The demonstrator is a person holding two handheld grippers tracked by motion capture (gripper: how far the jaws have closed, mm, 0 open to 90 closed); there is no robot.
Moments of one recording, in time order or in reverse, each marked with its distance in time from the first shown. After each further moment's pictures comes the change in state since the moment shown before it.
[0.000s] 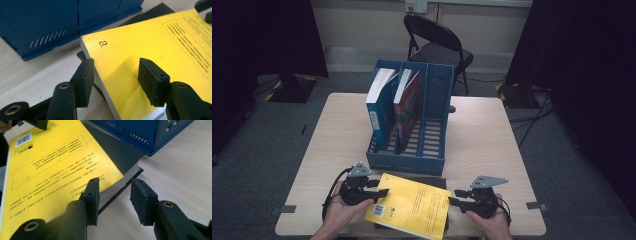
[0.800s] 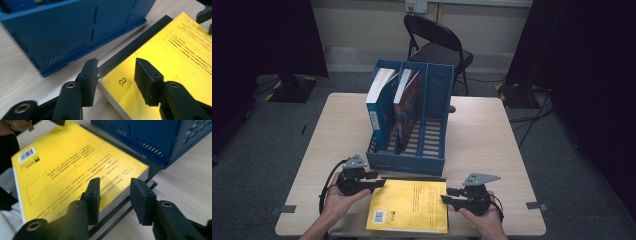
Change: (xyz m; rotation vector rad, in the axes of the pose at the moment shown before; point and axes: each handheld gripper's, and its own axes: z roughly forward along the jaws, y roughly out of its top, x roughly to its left) left arm 0.022 0.014 0.006 -0.034 -0.016 0.046; right arm 0.014 0.012 0.013 -0.004 0.039 -0.021
